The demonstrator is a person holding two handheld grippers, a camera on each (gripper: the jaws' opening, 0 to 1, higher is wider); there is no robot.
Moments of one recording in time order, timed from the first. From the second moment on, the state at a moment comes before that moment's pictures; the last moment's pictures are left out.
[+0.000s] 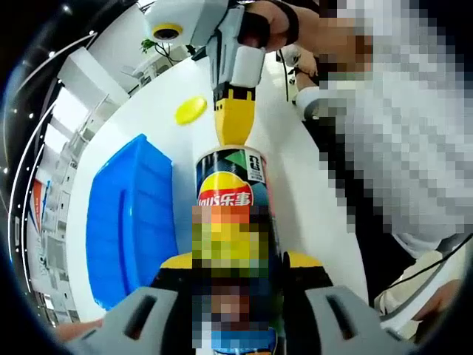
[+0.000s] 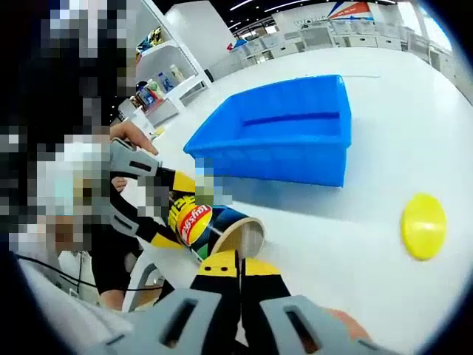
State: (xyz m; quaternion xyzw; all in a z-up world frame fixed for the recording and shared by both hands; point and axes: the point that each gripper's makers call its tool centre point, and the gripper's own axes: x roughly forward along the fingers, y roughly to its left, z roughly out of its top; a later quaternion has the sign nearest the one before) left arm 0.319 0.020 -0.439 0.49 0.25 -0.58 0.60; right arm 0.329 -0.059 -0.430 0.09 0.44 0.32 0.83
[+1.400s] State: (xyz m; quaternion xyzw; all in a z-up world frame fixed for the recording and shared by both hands) left arm 0.324 0.024 -0.437 0.49 0.26 -0.57 0.61; right arm 0.333 -0.107 -0.429 0.12 0.44 0.30 0.84
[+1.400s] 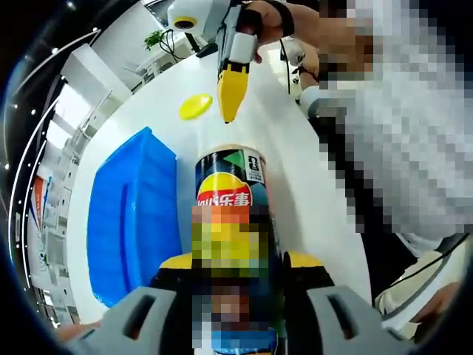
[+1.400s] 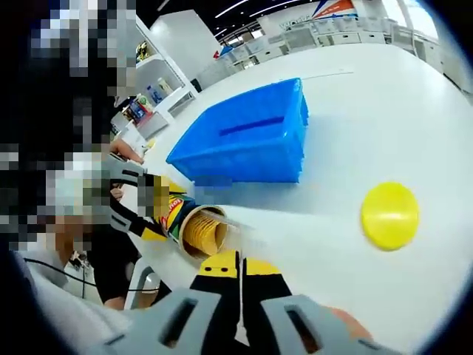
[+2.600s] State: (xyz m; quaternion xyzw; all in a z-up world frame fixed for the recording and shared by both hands) left arm 0.329 0.024 -0.440 0.48 0.26 -0.57 0.61; right arm 0.340 -0.127 -0.421 0.02 0.34 0.35 0.87
